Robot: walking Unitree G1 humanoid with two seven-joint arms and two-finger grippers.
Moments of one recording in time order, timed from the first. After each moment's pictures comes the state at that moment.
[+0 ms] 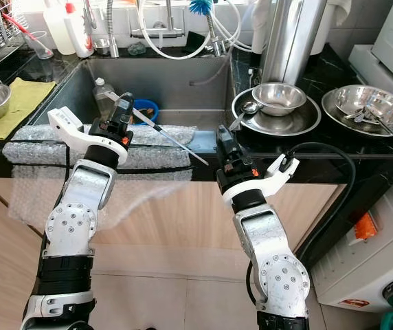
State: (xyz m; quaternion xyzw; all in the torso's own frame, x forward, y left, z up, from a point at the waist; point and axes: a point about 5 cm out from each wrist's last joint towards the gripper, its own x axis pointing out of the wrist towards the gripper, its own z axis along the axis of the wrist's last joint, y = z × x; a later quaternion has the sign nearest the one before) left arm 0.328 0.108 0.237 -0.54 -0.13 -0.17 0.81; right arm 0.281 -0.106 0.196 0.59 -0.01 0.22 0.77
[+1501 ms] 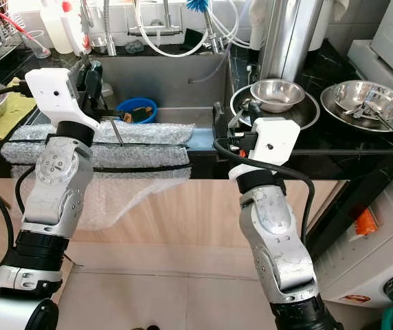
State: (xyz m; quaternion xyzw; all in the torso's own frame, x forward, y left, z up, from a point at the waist) left arm 0.339 0.137 0.269 -0.03 -0.30 -0.04 0.95; right arm 0.291 -0.124 0.228 0.03 -0.20 0.09 0.97
